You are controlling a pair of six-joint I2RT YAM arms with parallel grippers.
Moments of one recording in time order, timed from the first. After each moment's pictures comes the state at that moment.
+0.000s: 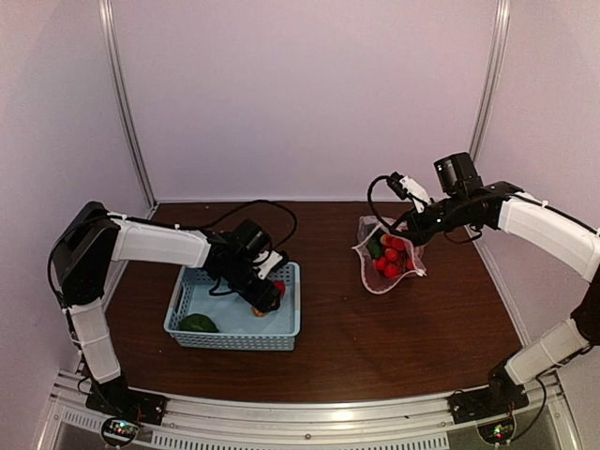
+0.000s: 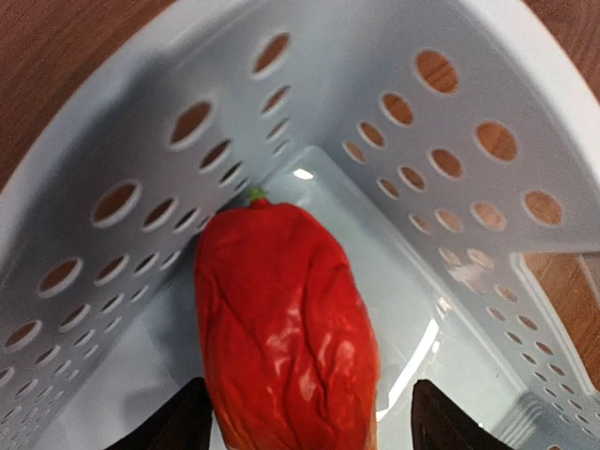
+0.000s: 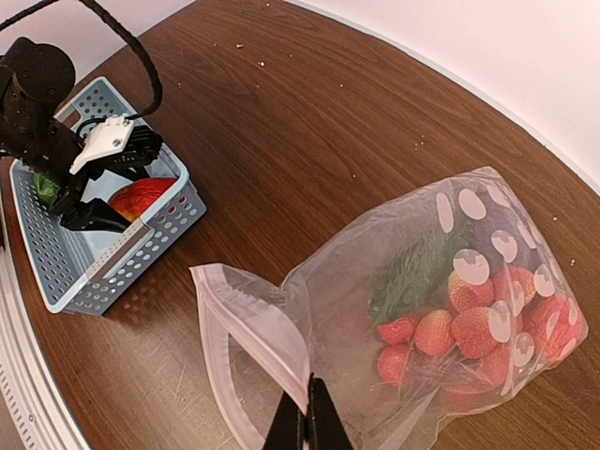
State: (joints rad) left arm -0.77 1.88 1.19 -0.44 0.11 -0.05; right arm 0.40 1.40 1.22 -0.58 -0.36 -0.20
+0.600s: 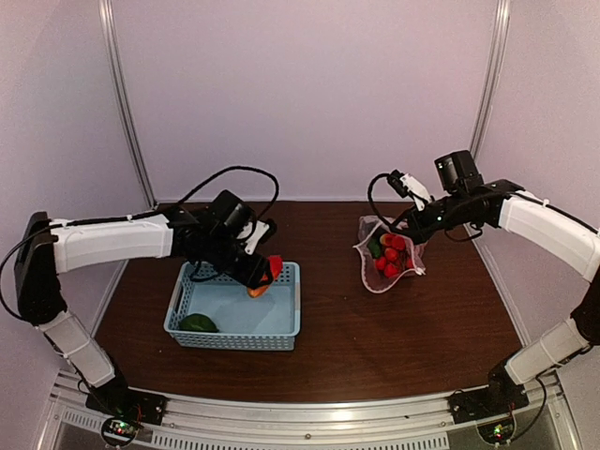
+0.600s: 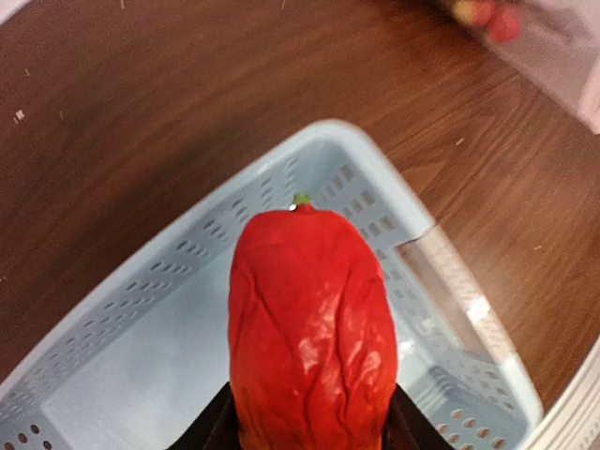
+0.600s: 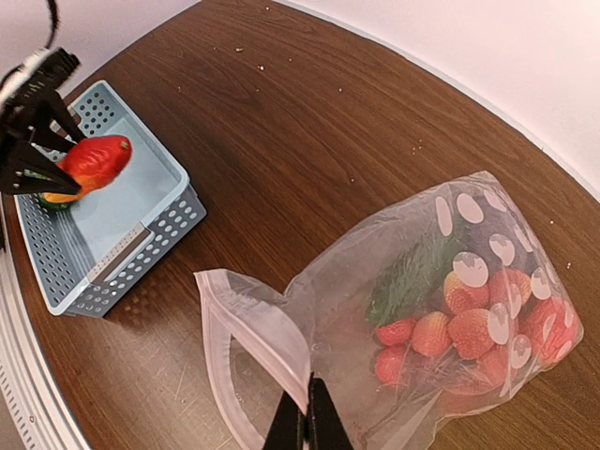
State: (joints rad) left arm -0.79 1.67 1.20 -0.55 0.06 -0.18; right arm 0.40 1.40 1.23 -0.59 -0.36 -0.20
